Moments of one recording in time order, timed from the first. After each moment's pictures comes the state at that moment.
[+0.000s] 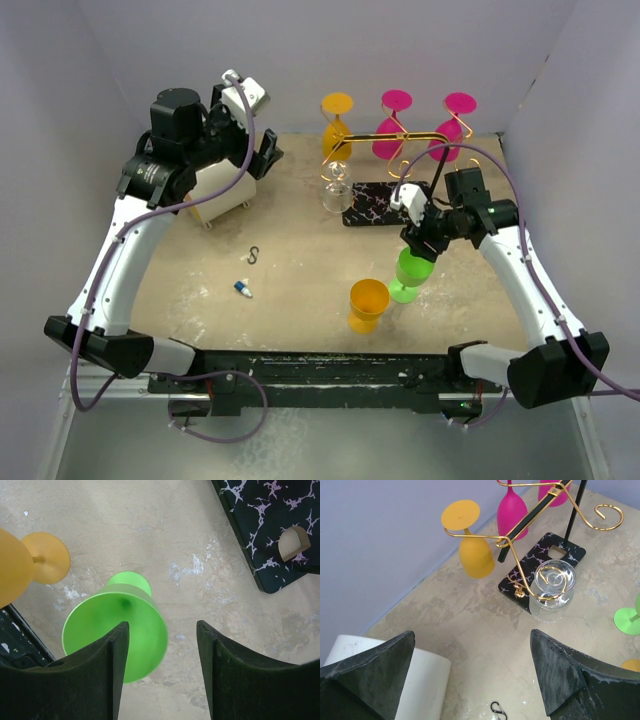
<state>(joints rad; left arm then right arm) -0.35 1.39 1.75 -0.63 0.35 0.27 0.20 1.22 1.20 -1.03 -0.38 -0.82</state>
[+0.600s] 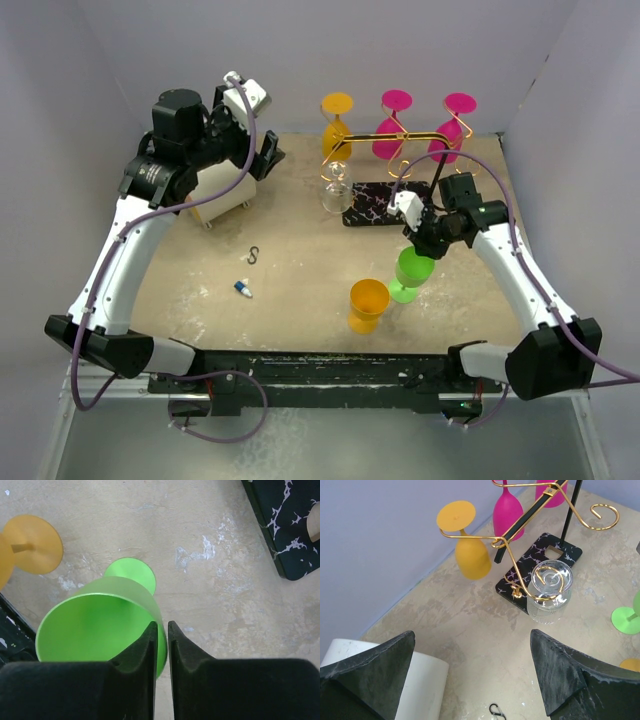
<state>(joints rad) -0.35 1.39 1.74 -0.61 0.37 0.27 0.20 1.26 1.14 -1.00 -0.33 -0.80</state>
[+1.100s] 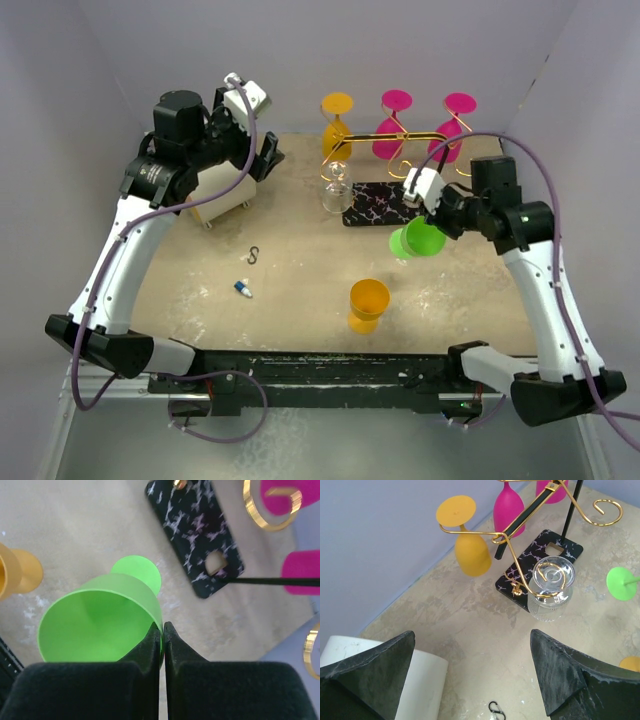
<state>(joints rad) -0.34 1.39 1.72 -0.62 0.37 0.27 0.20 1.14 1.36 -1.08 -0.34 -0.88</state>
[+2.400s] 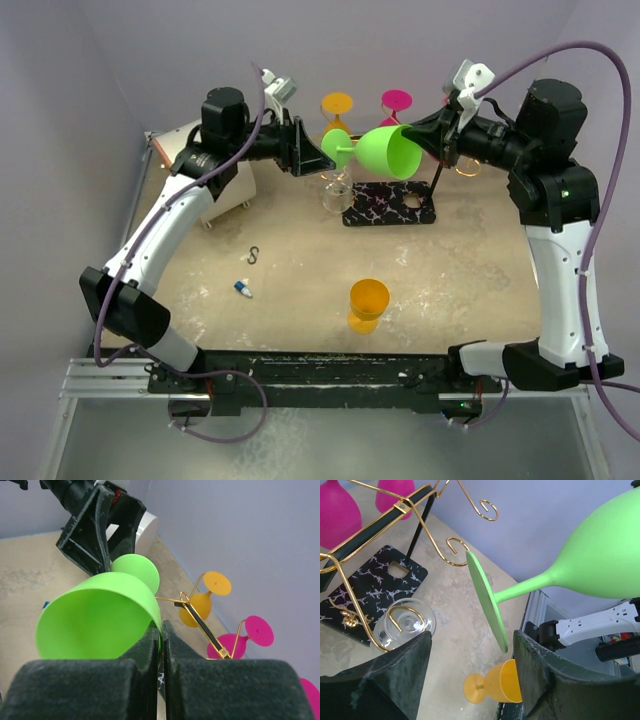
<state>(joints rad) -0.40 1.56 1.68 -0.31 0.83 -0.39 0.20 1.32 1.96 -0.77 -0.75 -0.39</state>
